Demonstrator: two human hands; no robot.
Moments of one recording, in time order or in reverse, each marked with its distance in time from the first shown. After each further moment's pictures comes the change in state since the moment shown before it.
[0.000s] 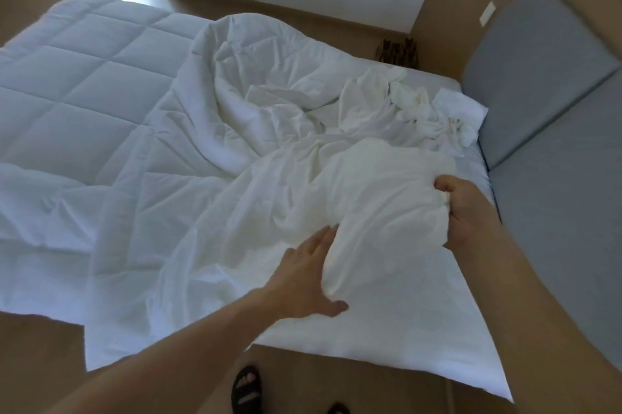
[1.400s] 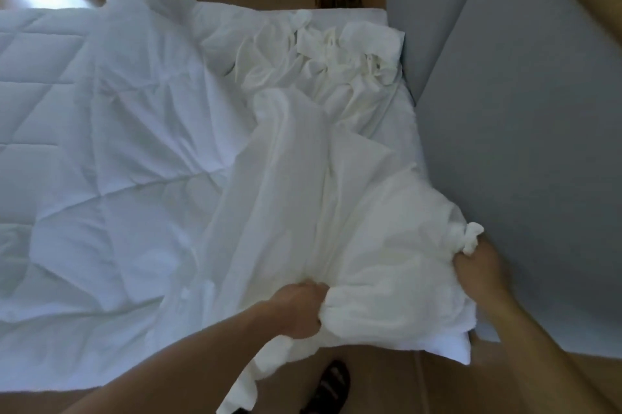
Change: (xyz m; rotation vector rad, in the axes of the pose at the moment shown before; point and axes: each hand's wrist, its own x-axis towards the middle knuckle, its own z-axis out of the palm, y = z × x) left_hand 0.144 0.178 0.230 0.361 -0.601 -0.073; right_hand 0.104 -0.014 -0.435 -1.178 0.531 -0.247
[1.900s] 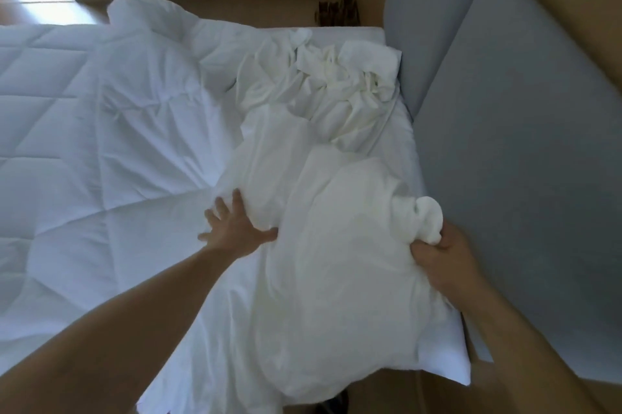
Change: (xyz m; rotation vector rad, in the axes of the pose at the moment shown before) left_hand 0.010 -0.101 -0.110 -0.367 0.521 -0.611; right_hand -0.043 -0.101 -0.027 0.587 -0.257 -0.301
